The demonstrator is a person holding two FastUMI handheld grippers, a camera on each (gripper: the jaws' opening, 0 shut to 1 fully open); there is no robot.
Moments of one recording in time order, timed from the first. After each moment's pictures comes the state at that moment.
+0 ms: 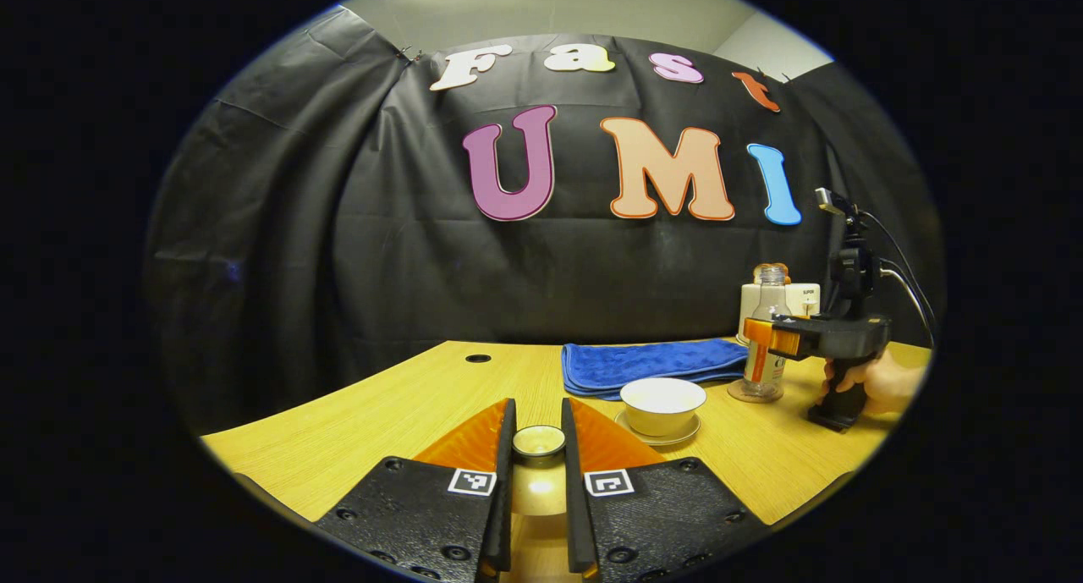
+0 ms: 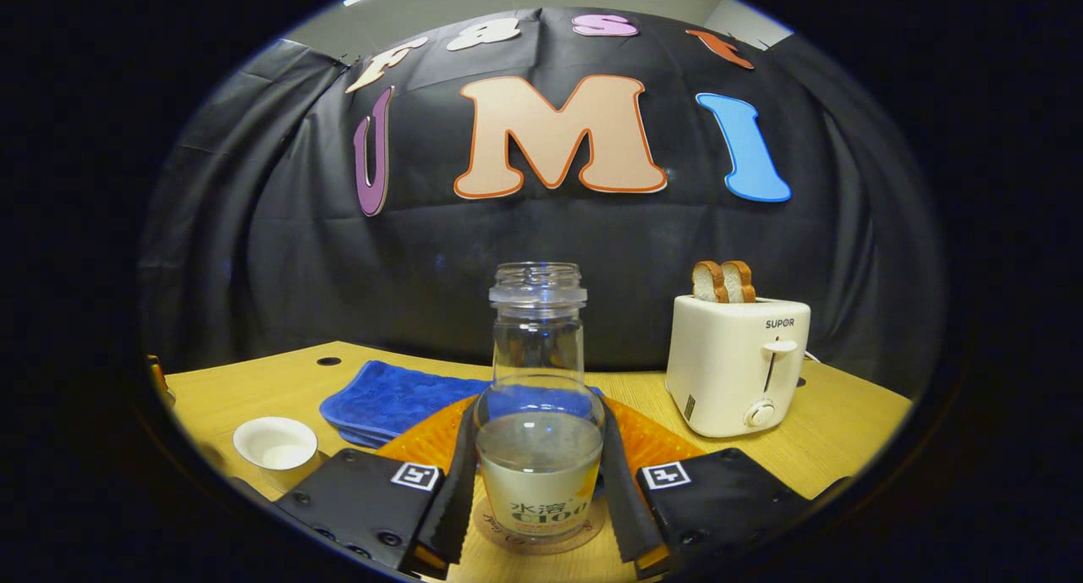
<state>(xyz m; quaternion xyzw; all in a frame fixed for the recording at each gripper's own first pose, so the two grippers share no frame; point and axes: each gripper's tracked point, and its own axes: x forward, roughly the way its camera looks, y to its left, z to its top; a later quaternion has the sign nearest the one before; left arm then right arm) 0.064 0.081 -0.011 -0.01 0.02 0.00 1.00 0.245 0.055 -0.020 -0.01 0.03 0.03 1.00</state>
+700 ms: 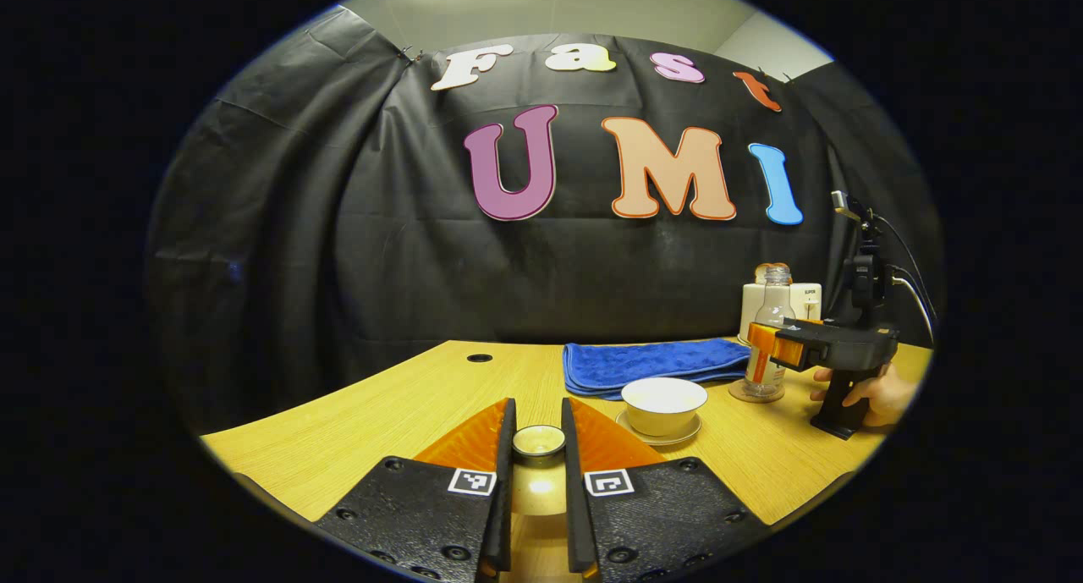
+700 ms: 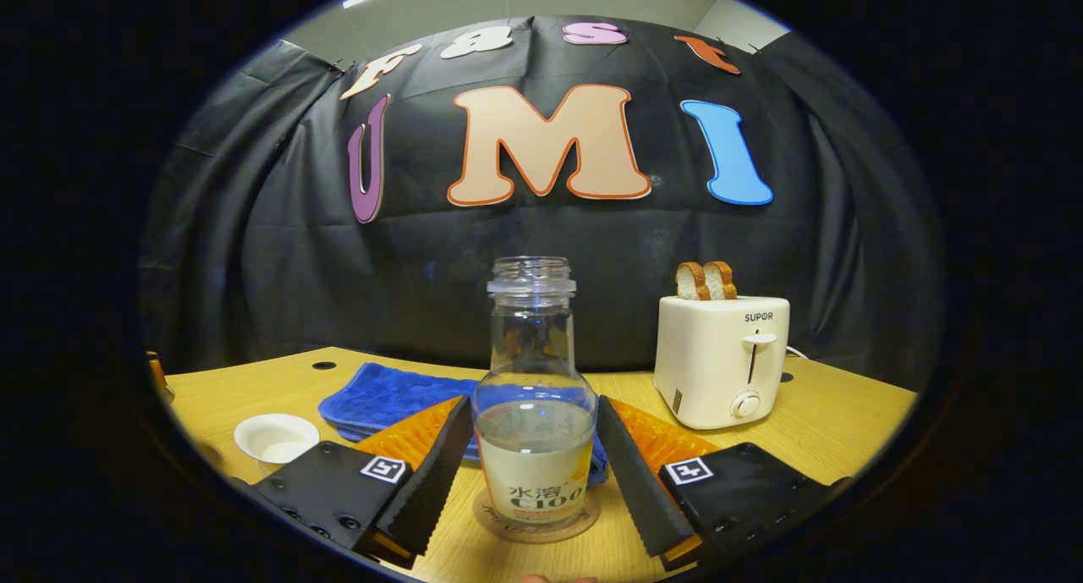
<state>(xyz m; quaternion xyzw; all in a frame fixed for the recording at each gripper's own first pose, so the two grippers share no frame) 0.065 0.079 -0.011 -0.01 0.02 -0.01 1.00 0.228 0.049 -0.021 0.00 0.02 0.03 1.00</state>
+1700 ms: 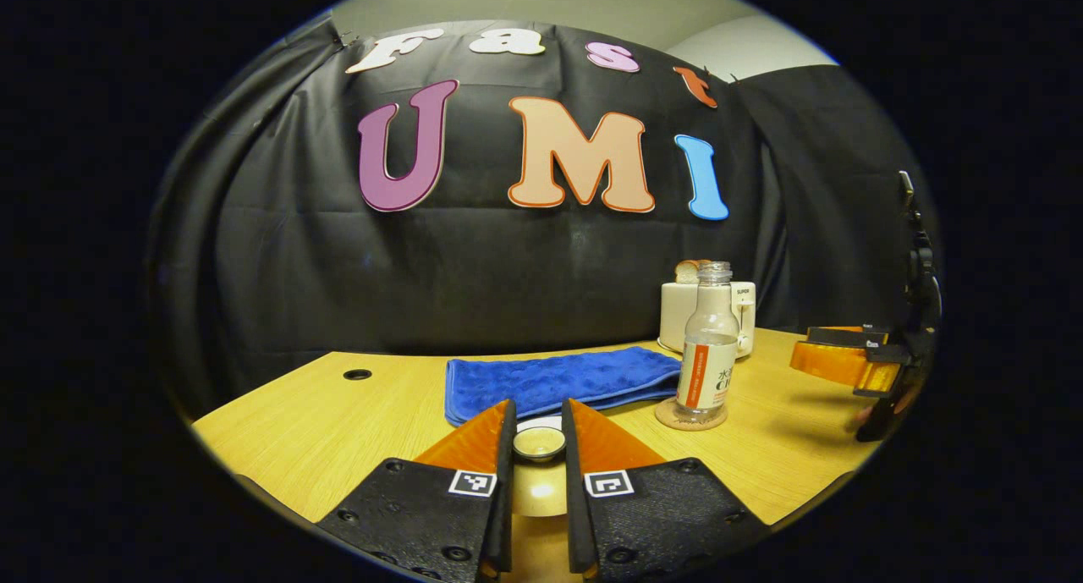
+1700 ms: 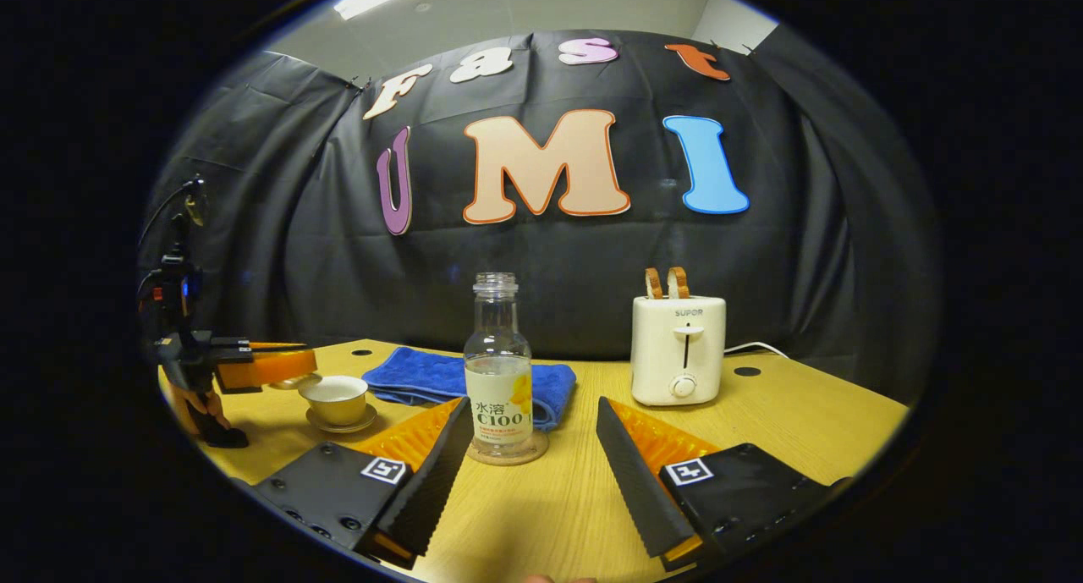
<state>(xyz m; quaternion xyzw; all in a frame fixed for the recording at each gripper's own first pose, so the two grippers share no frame) 0.155 -0.031 -0.015 -0.01 0.02 -0.16 0.99 0.128 -0.019 -0.009 0.00 0.02 0.06 1.00</state>
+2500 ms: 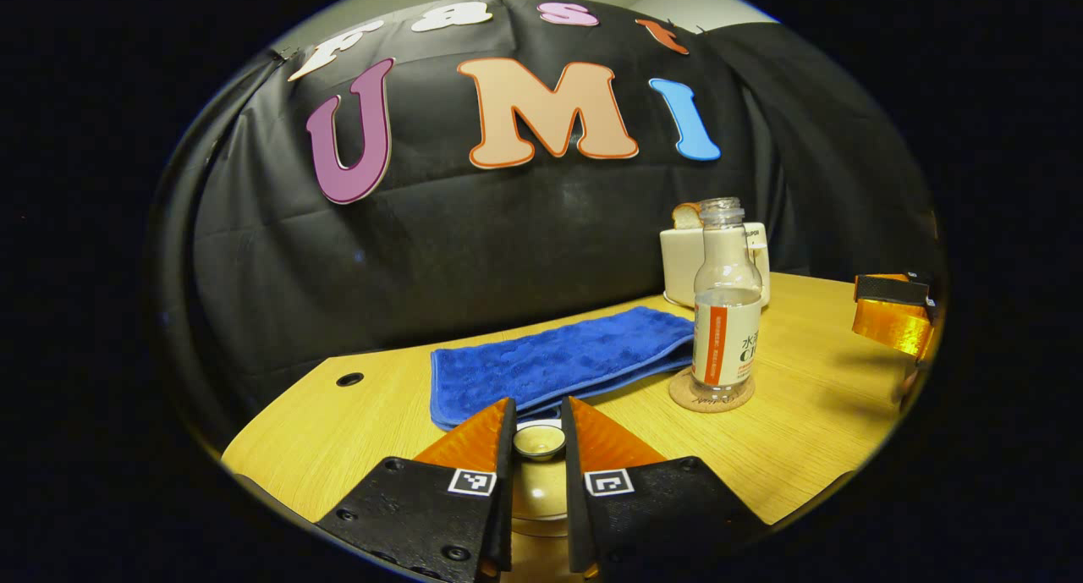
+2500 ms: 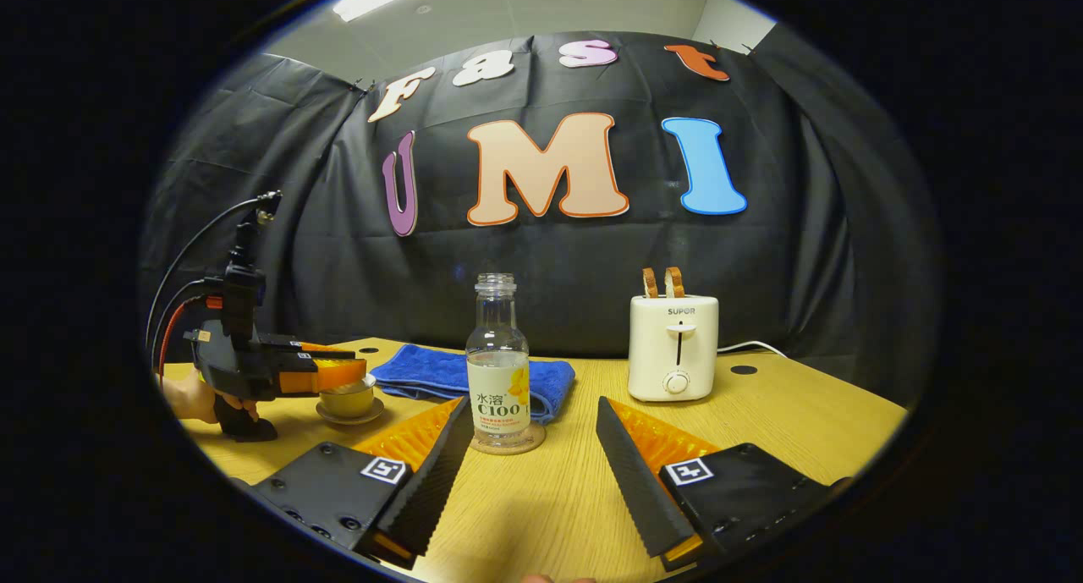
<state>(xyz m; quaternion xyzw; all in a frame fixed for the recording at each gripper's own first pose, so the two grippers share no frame) 0.180 -0.054 -0.039 0.08 0.09 -0.16 0.98 0.116 -0.022 -0.008 0.00 0.02 0.08 1.00</state>
